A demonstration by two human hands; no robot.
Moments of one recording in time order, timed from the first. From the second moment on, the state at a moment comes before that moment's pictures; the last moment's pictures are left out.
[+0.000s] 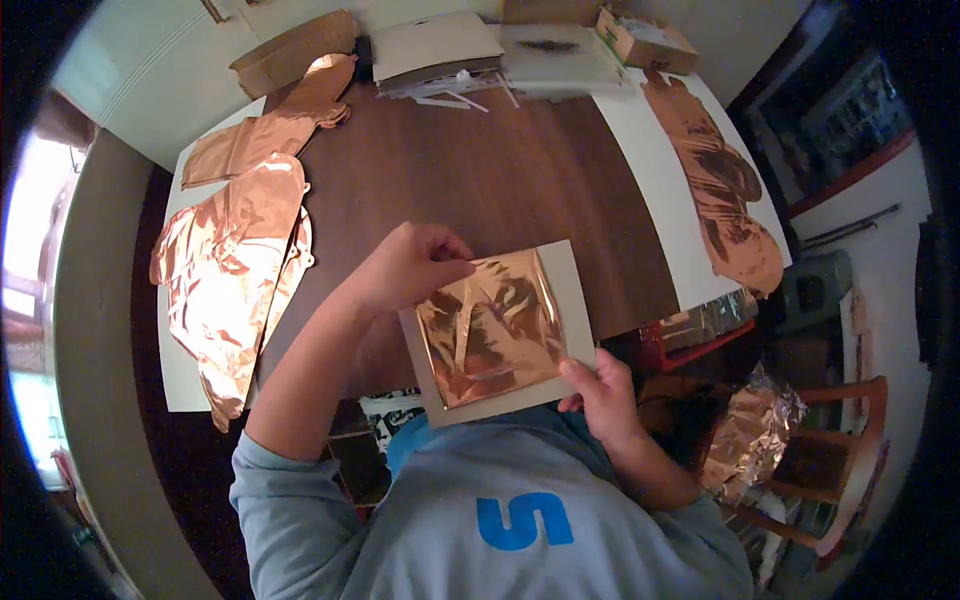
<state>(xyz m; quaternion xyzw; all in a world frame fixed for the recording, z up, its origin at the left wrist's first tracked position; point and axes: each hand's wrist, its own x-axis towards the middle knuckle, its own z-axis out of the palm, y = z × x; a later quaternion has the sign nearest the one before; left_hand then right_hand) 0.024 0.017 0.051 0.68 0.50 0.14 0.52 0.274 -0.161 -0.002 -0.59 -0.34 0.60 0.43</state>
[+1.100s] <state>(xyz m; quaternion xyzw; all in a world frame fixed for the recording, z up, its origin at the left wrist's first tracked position) 0.028 -0.052 0.000 0.89 0.40 0.19 0.04 0.268 -0.123 0.055 -0.68 -0.70 0.04 0.21</state>
